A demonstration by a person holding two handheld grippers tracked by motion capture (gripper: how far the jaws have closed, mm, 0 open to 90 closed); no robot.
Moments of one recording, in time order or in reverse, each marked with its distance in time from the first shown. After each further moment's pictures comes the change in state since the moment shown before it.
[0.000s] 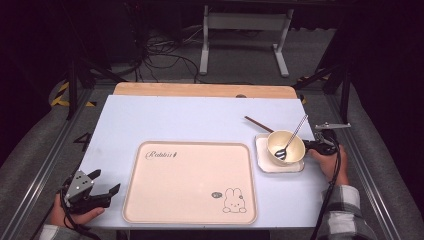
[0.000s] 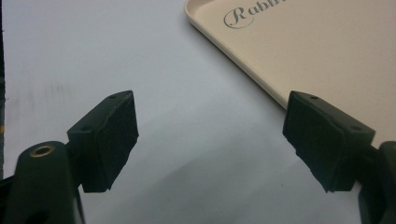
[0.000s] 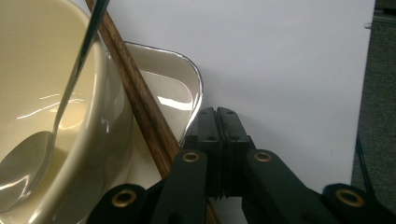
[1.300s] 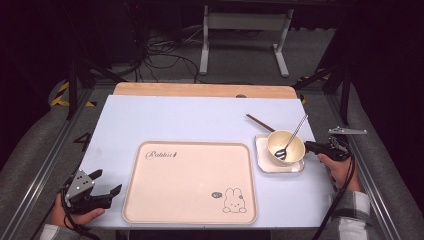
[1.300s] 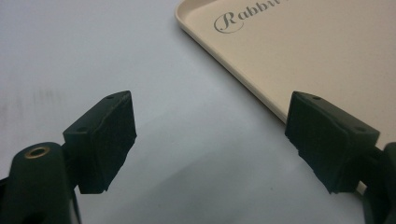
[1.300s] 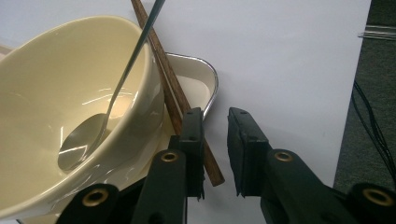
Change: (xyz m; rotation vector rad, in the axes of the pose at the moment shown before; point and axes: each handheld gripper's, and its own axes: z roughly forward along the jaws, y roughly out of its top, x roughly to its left) left arm -0.001 0.002 0.000 -0.016 -0.036 -0.005; right arm -0.008 -0.014 -0.028 -0.091 0.113 0.008
